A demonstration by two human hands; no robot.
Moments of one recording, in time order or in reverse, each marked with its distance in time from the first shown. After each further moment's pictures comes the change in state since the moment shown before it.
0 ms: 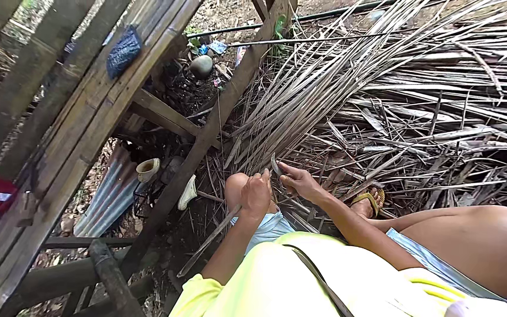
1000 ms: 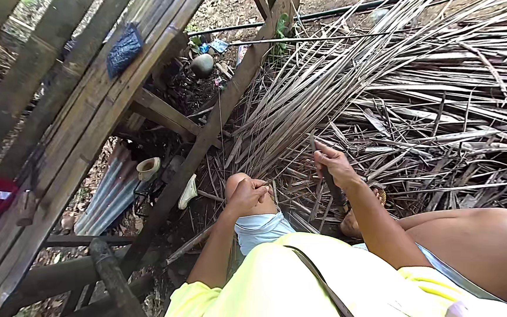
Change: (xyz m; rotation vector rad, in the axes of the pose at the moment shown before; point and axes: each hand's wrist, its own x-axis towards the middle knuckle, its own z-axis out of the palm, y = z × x) left_hand 0.004 -0.045 -0.027 -0.729 -0.378 -0.034; right_hand -0.002 0.001 -0.078 0.218 0.301 -0.035
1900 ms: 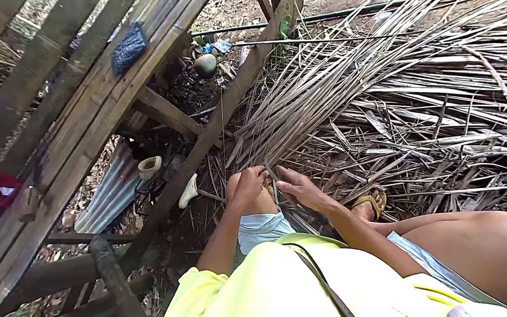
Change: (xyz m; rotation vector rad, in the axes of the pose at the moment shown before) left_hand 0.024 0.009 0.007 0.260 0.234 0.103; right_hand -0.043 -0.009 0.086 -0.169 -0.478 0.032
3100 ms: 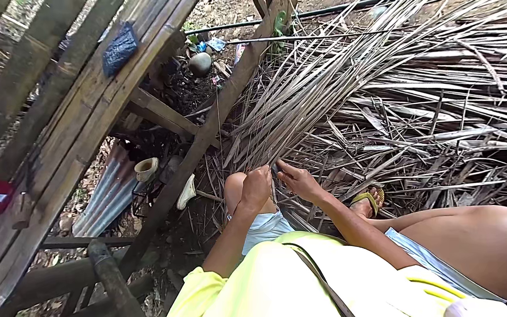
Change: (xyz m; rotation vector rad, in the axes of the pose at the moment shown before) left_hand -0.003 0.017 0.026 0.258 0.171 0.144; right_hand 0.020 0.019 -0.017 -0.556 0.246 -0.126
